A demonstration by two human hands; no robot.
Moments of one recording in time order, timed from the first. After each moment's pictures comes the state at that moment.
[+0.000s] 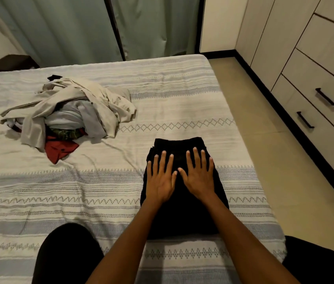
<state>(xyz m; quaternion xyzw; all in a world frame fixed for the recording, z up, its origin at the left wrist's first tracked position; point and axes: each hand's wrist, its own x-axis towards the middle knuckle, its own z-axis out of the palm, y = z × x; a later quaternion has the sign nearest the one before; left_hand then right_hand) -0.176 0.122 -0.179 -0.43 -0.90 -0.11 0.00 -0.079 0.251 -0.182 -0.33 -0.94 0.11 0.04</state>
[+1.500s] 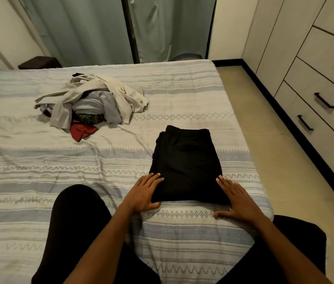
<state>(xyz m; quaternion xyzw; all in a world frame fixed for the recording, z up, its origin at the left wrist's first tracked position) -0.141 -0.040 -0.192 -0.57 -0.82 -0.04 -0.08 0.146 0.246 -0.206 -0.14 -0.98 0.16 0.00</state>
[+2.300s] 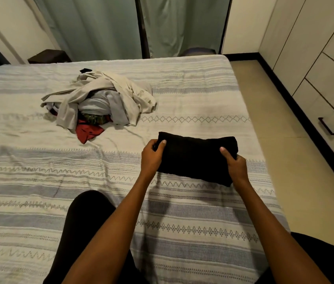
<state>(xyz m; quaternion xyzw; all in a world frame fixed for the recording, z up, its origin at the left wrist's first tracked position) -0.194 0.067 -0.095 -0.17 -0.78 -0.58 -0.13 -0.009 0.266 -0.115 -0.42 -0.62 0.61 0.25</state>
